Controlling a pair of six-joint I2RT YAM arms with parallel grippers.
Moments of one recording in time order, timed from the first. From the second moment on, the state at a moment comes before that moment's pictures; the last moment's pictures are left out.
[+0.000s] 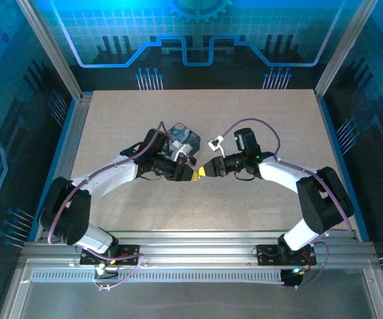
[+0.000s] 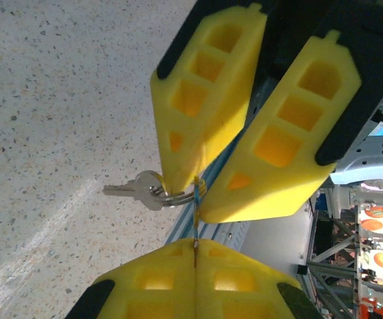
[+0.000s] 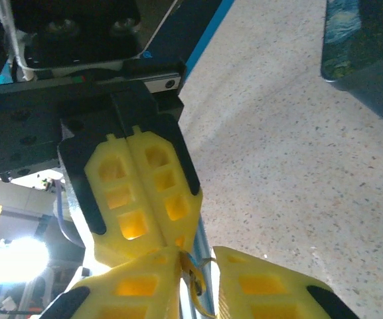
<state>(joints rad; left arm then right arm) -0.47 1.49 0.95 -0.37 0.93 -0.40 0.43 1.58 0.85 0.01 -1.13 0.35</state>
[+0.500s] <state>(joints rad) -0.37 1.44 0.88 -0.28 0.96 -0.46 0.43 1.51 0.76 0.11 -1.12 0.45</state>
